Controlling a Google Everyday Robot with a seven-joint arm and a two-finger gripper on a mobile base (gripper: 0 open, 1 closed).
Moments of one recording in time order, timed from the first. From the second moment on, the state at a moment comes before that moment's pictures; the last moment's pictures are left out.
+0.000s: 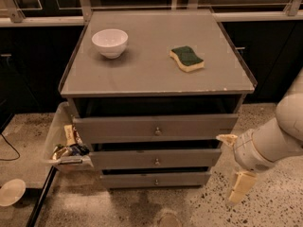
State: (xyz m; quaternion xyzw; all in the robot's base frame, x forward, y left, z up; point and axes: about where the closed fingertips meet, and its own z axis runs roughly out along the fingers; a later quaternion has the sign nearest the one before) arm 0.405 -0.213 0.702 -0.64 0.74 0.11 0.18
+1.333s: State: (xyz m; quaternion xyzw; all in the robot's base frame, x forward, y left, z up) arm 0.450 -0.236 0.533 -0.64 0.70 0.13 0.28
